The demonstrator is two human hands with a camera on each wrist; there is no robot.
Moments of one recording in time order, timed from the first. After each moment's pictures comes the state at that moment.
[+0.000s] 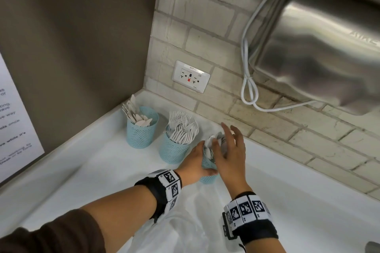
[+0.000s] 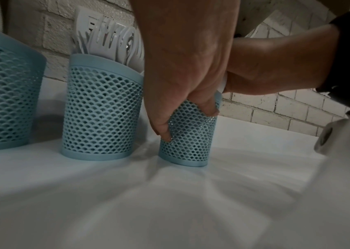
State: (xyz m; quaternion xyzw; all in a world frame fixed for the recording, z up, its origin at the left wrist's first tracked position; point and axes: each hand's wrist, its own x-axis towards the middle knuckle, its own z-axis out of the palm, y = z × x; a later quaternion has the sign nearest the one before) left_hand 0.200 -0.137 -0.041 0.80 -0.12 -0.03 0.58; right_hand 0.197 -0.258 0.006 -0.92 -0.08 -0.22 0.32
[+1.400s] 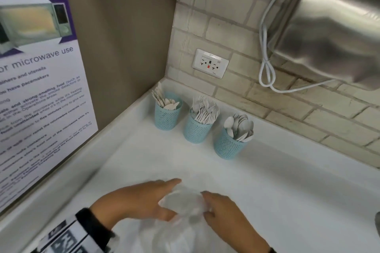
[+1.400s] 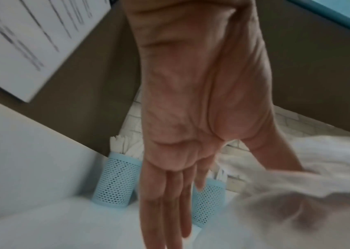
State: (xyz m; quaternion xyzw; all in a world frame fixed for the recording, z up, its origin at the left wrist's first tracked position) left_hand 0.012 0.027 0.021 0.88 -0.16 -0.33 0.28; right_hand 0.011 -0.201 -0.001 -0.96 -0.17 0.19 0.13
